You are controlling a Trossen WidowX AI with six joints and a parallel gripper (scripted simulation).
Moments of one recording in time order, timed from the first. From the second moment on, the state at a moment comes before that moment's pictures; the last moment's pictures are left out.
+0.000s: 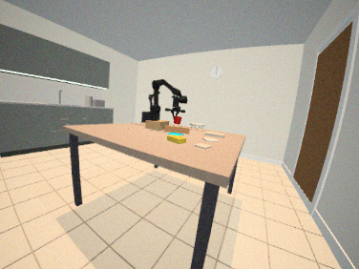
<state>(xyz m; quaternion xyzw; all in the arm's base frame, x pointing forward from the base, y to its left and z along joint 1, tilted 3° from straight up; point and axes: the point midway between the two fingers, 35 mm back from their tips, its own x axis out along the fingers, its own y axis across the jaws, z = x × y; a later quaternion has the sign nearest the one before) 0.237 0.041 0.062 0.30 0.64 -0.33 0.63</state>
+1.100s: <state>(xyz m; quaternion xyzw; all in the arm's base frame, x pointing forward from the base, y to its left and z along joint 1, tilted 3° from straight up) 0.275 -0.019 0.066 0.30 0.64 -0.33 0.63</state>
